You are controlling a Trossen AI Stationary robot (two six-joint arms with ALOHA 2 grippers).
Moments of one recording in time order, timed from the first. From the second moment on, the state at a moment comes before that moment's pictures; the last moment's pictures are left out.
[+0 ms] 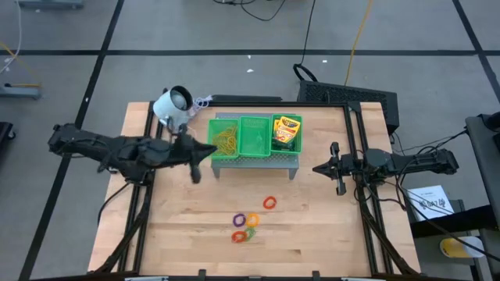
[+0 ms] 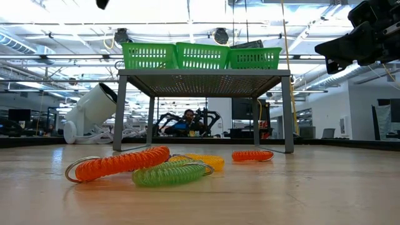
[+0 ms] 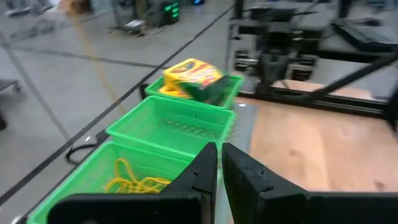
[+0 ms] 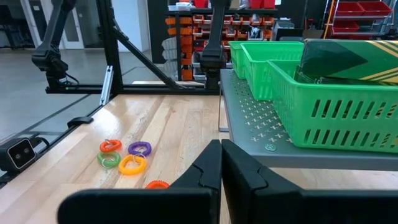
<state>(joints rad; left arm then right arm) -0.24 0.96 0.93 -0.28 -0.53 -0.16 0.11 0.15 0.10 0.03 0.05 0.01</state>
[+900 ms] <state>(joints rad) -0.44 0.32 0.33 0.01 -0.58 -0.11 0.11 0.15 0.10 0.19 0.05 0.11</state>
